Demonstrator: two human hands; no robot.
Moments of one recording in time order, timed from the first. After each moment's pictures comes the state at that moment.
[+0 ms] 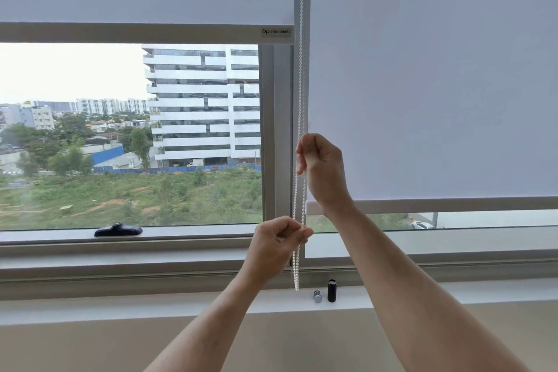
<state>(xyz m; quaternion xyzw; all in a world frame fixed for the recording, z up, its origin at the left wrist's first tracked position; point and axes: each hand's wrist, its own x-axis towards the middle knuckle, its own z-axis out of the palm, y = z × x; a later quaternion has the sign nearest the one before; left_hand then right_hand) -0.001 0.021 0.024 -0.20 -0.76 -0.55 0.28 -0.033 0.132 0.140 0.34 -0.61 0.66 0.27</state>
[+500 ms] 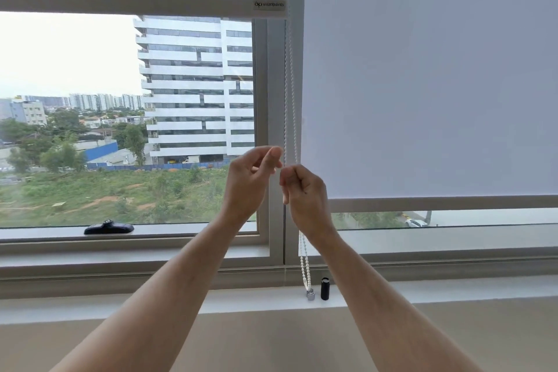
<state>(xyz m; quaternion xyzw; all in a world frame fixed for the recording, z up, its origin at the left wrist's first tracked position) -0.013 0.003 0.120 -0.21 -0.70 -0.54 0.42 -0.027 0.124 0.092 0.32 -0.66 0.62 0.27</state>
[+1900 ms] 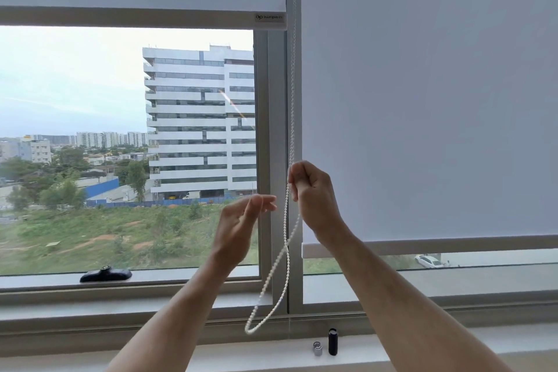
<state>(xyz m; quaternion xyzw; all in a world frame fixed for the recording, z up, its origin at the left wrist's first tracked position) -0.014 -0.021 0.123 -0.26 -0.71 -0.50 0.43 -0.038 0.130 0.169 0.35 -0.65 0.62 0.28</state>
